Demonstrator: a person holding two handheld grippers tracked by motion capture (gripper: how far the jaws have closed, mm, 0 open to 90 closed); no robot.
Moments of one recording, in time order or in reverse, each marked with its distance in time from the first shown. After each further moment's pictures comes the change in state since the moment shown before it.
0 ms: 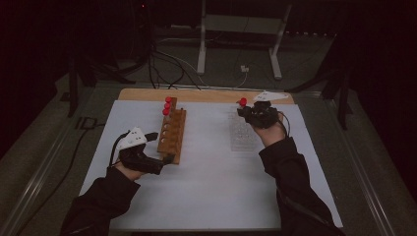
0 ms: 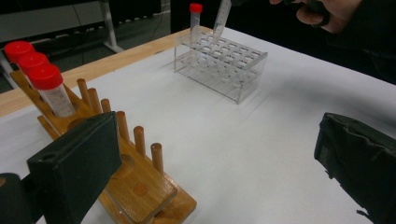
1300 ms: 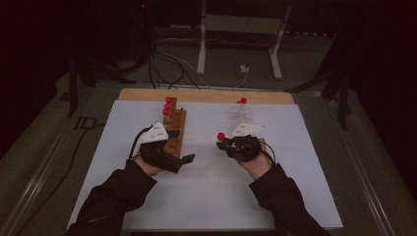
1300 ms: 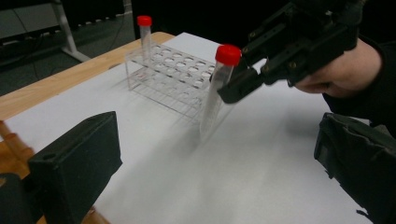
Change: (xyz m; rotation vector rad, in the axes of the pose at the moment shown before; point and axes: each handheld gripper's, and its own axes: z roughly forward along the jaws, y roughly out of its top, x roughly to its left) left arm -0.025 0.030 0.039 0.013 -0.145 0.044; right arm 0.089 -0.044 -0.008 0.062 0.193 -0.133
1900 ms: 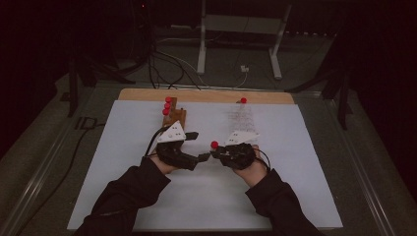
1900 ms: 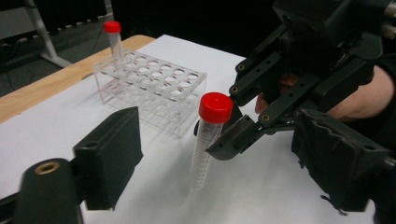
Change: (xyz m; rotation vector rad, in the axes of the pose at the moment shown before) left arm -0.012 0.010 0.034 0.008 -0.040 0.047; right arm 0.021 -0.006 0.006 0.012 0.060 -0.023
